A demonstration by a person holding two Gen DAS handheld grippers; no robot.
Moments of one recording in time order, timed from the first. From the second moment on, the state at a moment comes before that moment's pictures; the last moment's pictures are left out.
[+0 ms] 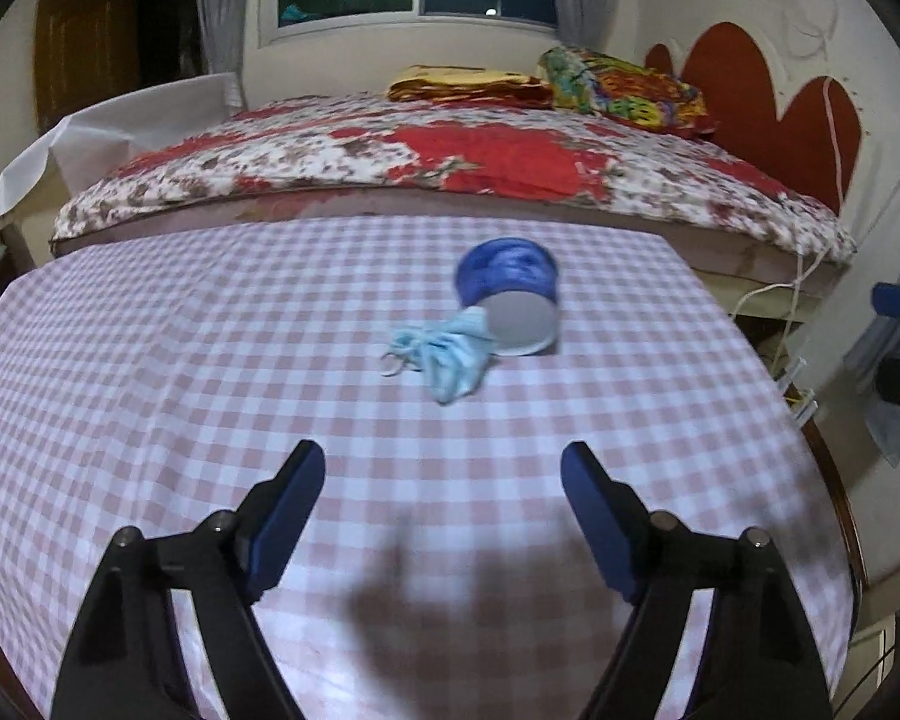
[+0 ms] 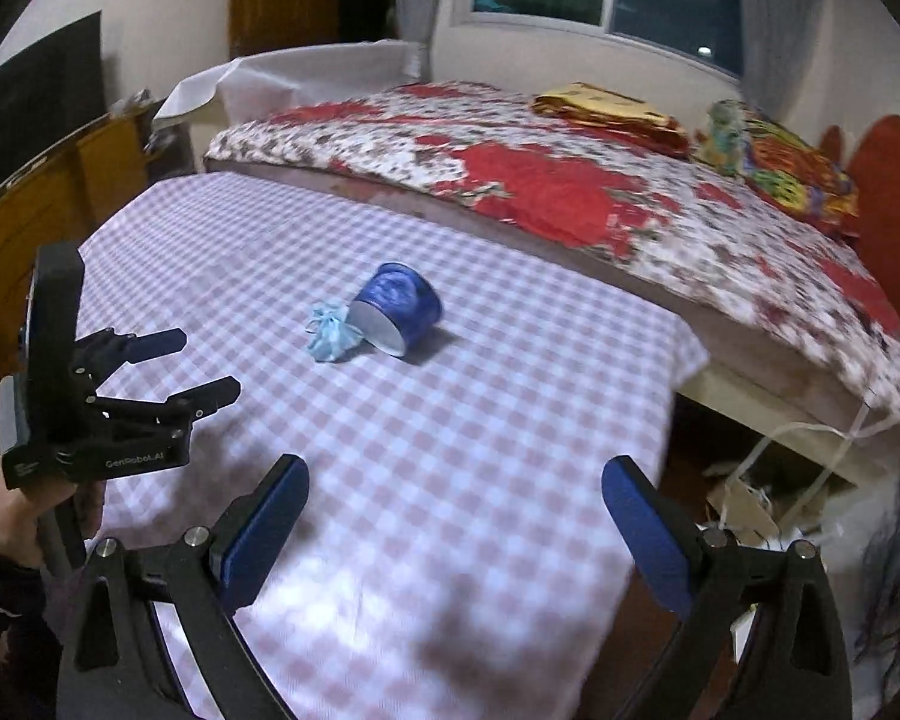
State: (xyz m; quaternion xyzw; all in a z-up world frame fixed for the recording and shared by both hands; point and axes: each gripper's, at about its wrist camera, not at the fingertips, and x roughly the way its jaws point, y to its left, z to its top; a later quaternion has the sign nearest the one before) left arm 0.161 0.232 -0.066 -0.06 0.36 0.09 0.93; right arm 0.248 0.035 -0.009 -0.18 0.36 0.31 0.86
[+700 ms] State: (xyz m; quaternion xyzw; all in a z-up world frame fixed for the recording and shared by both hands) left arm 0.262 0.261 -0.117 -0.10 0.41 0.07 0.91; right arm 0.360 0.104 -0.100 -0.17 0.42 0.28 0.85
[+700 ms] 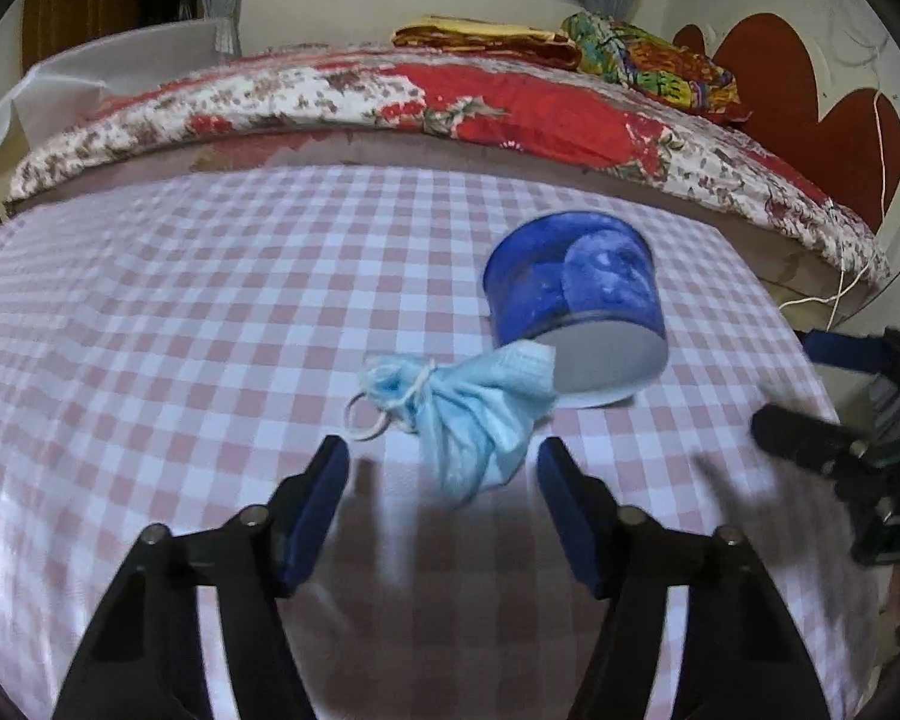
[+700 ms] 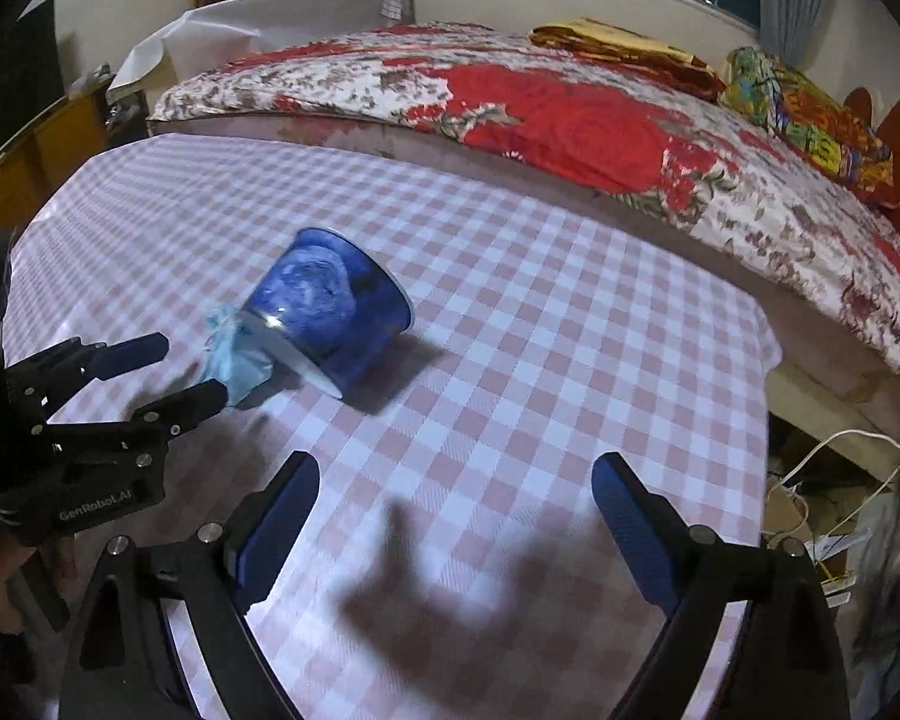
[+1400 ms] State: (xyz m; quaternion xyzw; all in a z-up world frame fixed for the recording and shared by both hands) left arm 0.248 0.308 -0.120 -0.13 0.40 0.10 0.90; right arm 0.370 0.168 -0.109 -0.18 0.41 0.32 0.83
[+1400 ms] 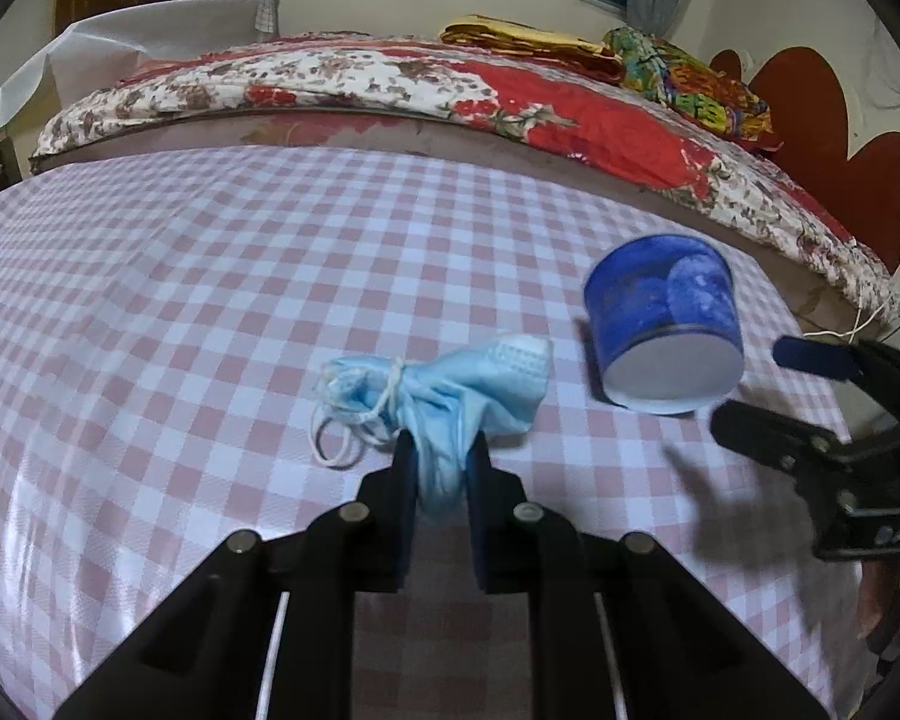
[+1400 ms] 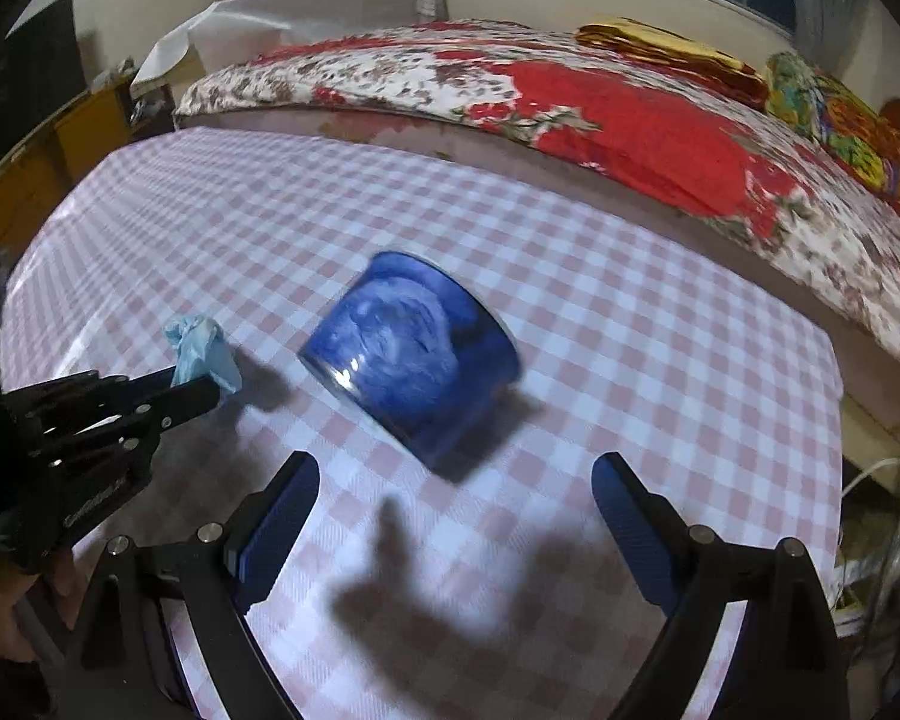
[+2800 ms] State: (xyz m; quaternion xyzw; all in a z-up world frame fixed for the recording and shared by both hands) left arm 0.211 0.232 -0.089 -0.10 0.38 0.03 0.92; right arm 0.314 0.077 -0.075 -0.11 0.40 0.28 0.86
